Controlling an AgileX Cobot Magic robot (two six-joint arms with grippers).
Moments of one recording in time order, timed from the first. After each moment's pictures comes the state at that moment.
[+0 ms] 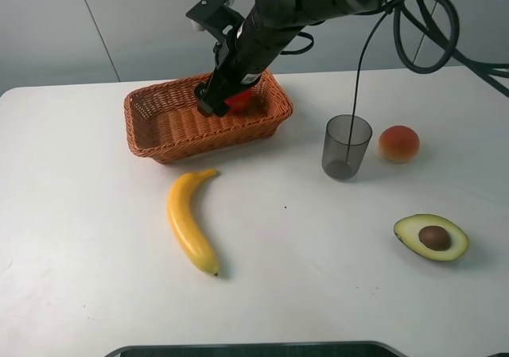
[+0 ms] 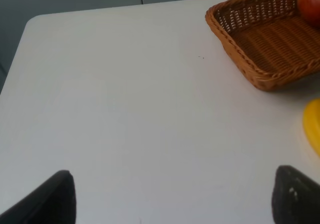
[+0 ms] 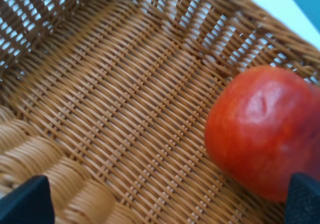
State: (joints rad) left arm -0.06 0.00 -0.52 0.08 1.09 -0.02; right arm 0.66 2.12 -1.56 0.20 0.48 -0.51
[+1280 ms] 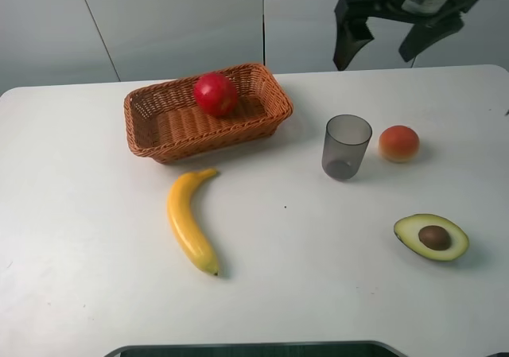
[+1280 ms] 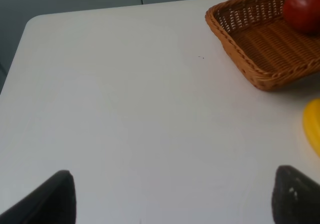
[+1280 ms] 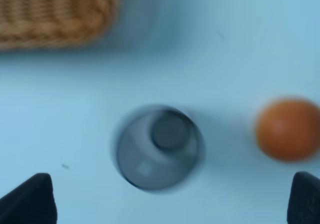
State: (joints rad) left arm -0.06 0.00 -0.52 0.08 1.09 -0.02; right arm 0.32 1.64 -1.36 0.08 1.10 0.05
